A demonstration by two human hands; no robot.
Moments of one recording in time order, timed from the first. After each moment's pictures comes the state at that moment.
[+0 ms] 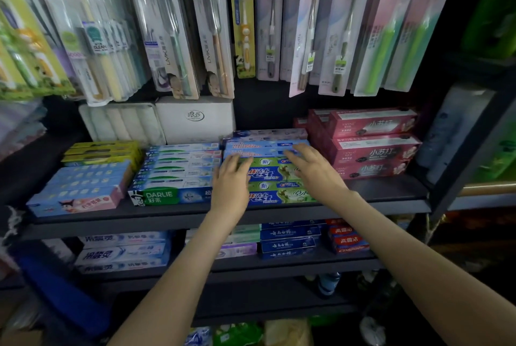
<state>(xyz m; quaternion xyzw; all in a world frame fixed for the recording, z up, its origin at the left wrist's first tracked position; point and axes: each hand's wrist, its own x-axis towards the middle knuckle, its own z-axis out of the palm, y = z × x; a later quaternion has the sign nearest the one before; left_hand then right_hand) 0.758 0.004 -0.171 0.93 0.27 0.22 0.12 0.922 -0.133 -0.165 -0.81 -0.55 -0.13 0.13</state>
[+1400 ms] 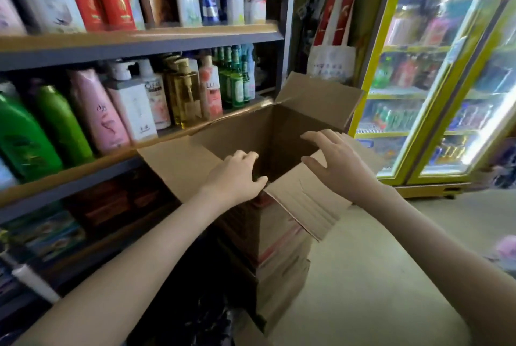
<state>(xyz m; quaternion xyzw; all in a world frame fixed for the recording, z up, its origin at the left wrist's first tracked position) 1.109 -0.769 -0.123 0.98 -0.11 0.04 0.14 1.100 -0.982 -0.096 -0.94 -0.21 -0.21 0.18</state>
